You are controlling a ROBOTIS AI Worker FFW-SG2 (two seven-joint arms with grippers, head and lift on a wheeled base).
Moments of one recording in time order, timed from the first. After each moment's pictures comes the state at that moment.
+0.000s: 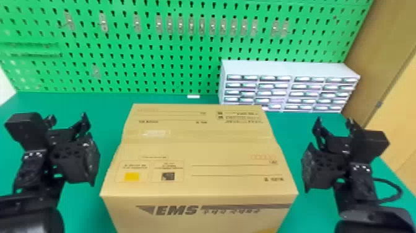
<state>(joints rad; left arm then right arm) -0.04 0.04 0.23 -1.61 0.04 0.06 -0.07 -0.01 -0.07 -0.20 -1.54 0.04 -0.18 -0.05</state>
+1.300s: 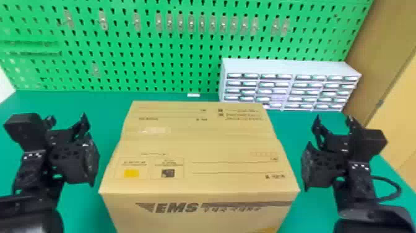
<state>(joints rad) -0.04 0.04 0.23 -1.61 0.04 0.06 -0.07 -0.02 -0.06 -0.20 -1.54 0.07 -0.19 -0.05</state>
